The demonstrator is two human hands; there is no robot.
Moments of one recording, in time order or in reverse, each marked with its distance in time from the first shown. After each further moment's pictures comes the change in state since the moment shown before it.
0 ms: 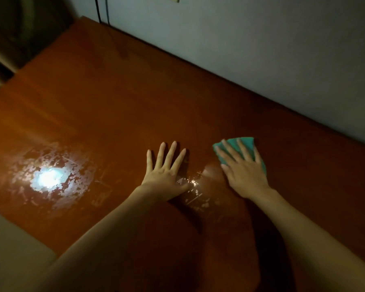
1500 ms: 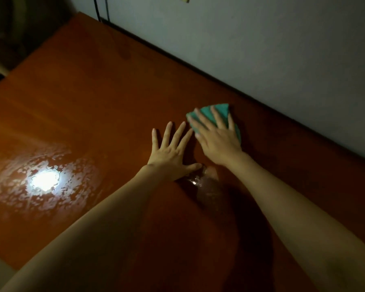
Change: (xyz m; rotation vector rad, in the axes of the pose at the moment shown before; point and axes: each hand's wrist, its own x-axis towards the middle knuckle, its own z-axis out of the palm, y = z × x) left_hand 0.094 -0.019 -0.050 0.027 0.077 -0.010; right_hand 0.149 -0.031 -0.051 0.016 0.031 -0.109
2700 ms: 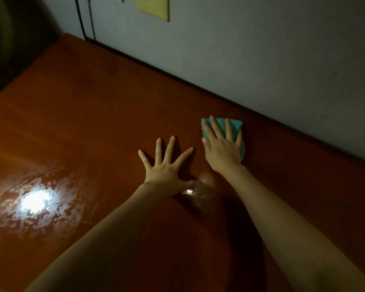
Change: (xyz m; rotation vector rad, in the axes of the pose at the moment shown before) left_hand -0.018 0.012 0.007 -0.027 -0.087 -0.026; right_hand -0.024 0.008 0.010 0.149 0.044 0.337
